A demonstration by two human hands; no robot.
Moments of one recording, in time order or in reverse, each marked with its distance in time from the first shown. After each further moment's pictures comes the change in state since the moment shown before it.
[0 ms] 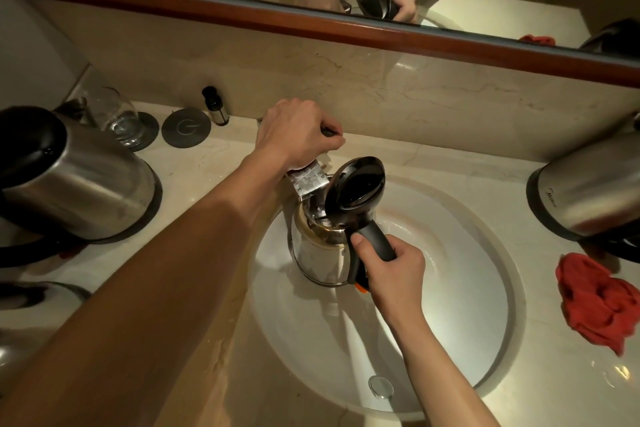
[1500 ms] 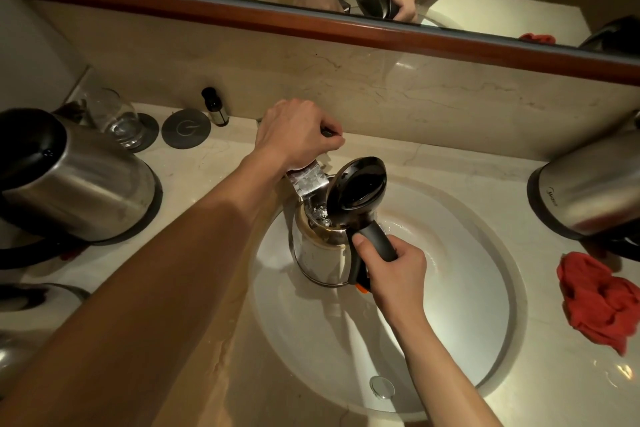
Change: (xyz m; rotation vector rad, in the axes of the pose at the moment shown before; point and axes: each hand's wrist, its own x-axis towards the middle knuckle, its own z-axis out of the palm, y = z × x) left_hand -0.001 0.001 -0.002 0.003 0.001 0.004; right_hand -0.001 -0.003 -0.001 0.007 -0.003 -0.003
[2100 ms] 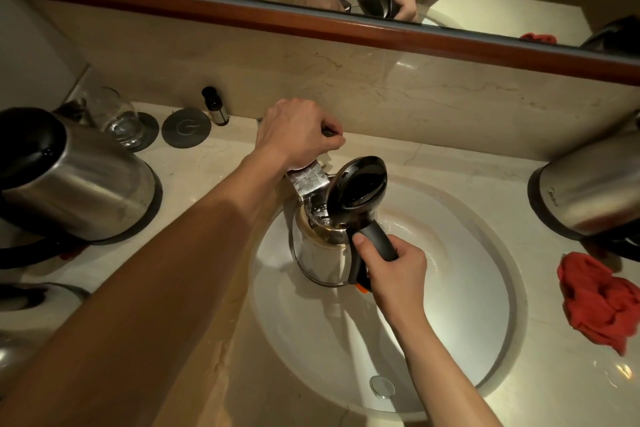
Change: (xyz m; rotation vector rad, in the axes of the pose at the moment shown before) left_hand 0.000 0.001 0.000 0.016 0.006 -0.002; right_hand 0.000 -0.001 0.000 0.002 0.003 0.007
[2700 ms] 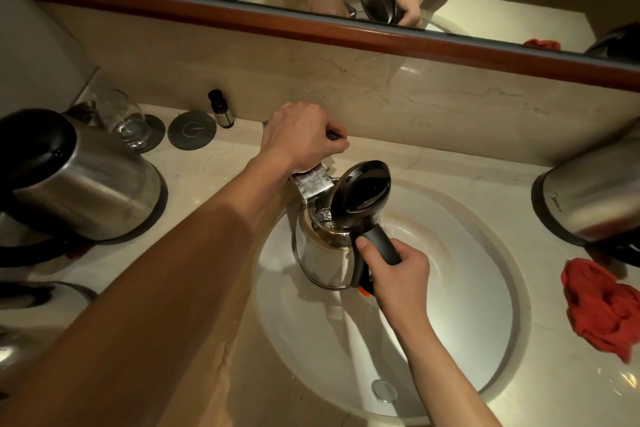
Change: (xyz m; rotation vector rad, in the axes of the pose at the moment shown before) left_hand -0.001 0.001 0.000 -0.004 -0.002 -0.018; right_hand -0.001 -0.002 -0.002 -0.024 0.000 -0.020
